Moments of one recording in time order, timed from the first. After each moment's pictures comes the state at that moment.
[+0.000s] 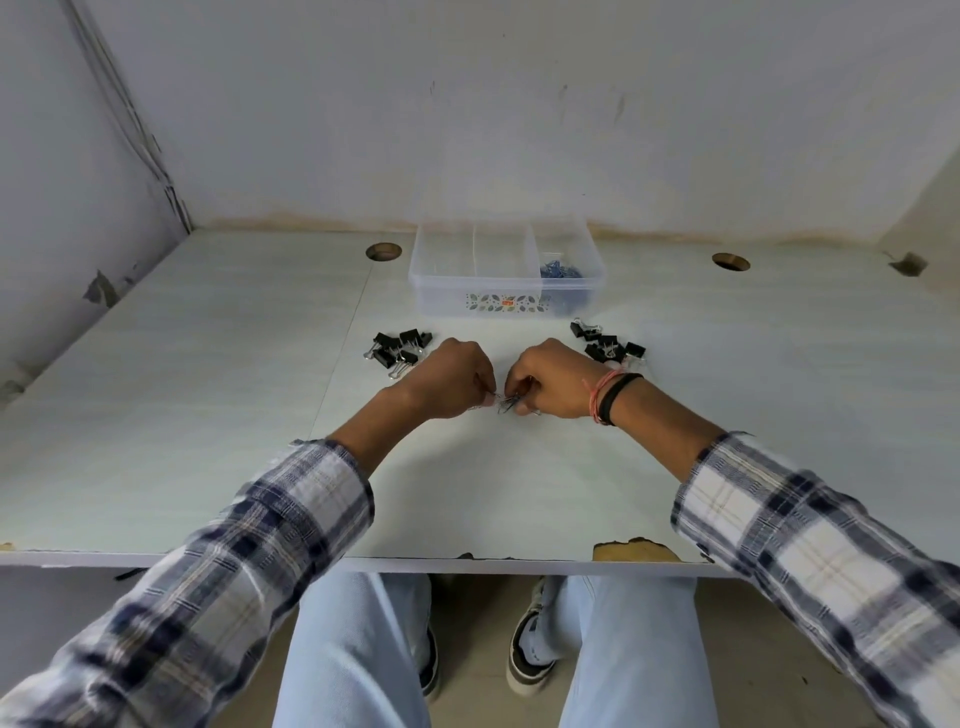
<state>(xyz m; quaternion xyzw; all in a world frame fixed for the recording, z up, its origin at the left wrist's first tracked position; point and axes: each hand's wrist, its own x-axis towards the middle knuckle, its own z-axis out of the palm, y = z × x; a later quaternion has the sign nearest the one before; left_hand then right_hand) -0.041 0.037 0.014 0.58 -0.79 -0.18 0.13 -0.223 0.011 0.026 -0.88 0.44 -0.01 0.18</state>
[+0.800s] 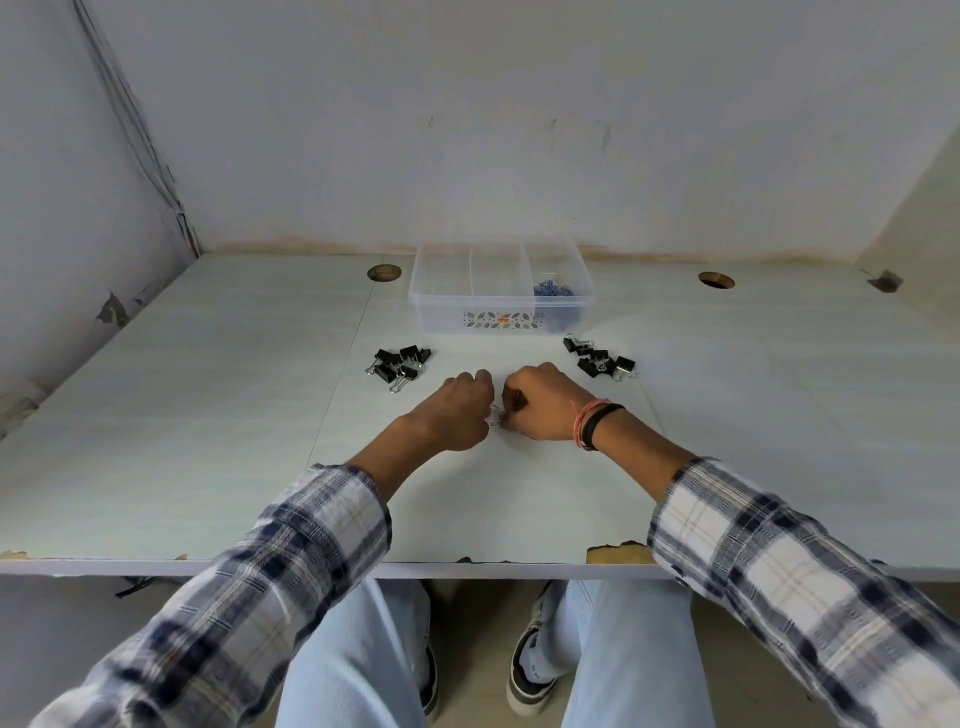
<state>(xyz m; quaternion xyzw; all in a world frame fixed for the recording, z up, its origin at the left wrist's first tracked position) -0.055 0.046 -0.009 0.60 -0.78 -0.14 0.07 -0.219 0.024 0.012 -0.84 0.50 -0.08 0.20</state>
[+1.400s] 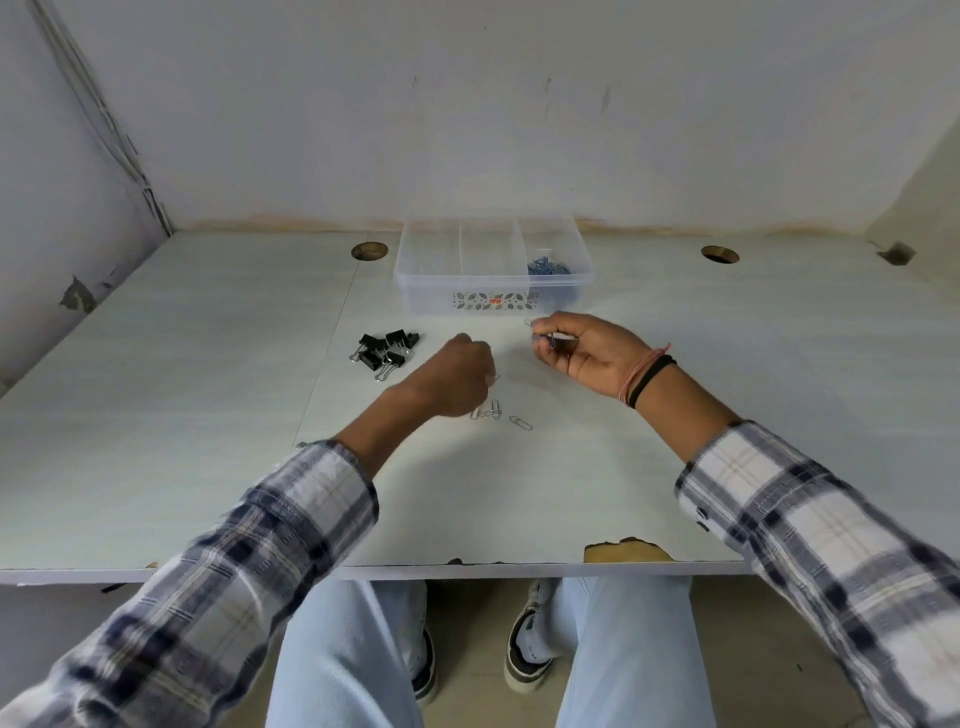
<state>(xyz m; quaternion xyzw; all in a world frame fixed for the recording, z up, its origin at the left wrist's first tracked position) -0.063 0.033 0.018 0.60 -0.76 -0.20 0.12 -0.261 -0.021 0.023 -0.30 0.42 -0.41 0.75</state>
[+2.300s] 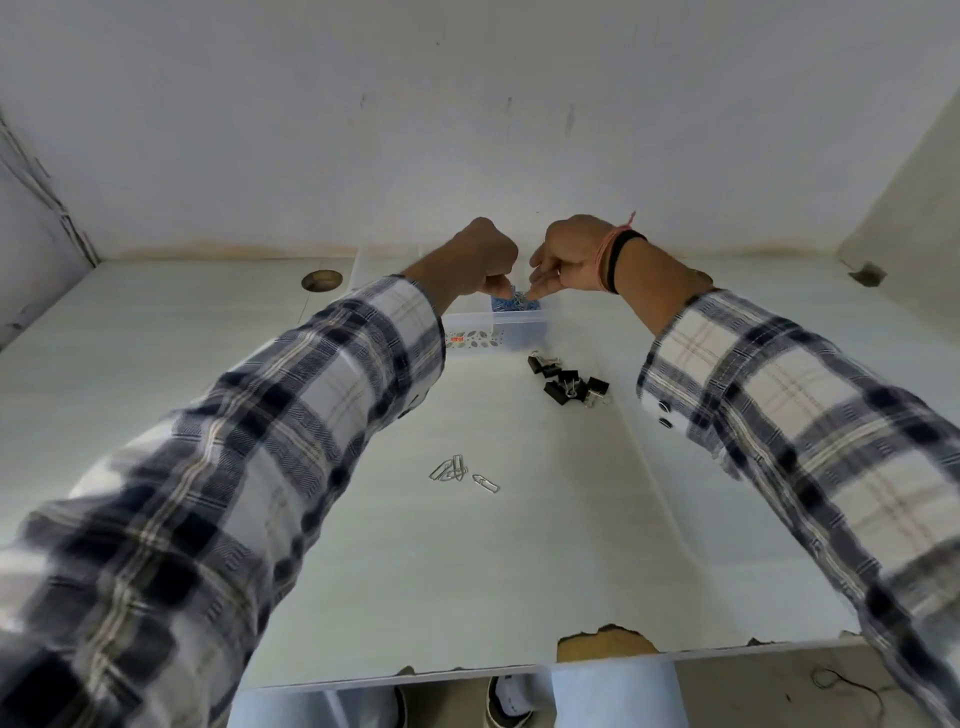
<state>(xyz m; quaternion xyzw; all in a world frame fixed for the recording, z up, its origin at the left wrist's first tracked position) -0.133 -0.141 0.109 0.66 -0.56 -0.42 0.29 -0.267 -0.156 0.119 -0.51 0.62 -0.28 0.53</state>
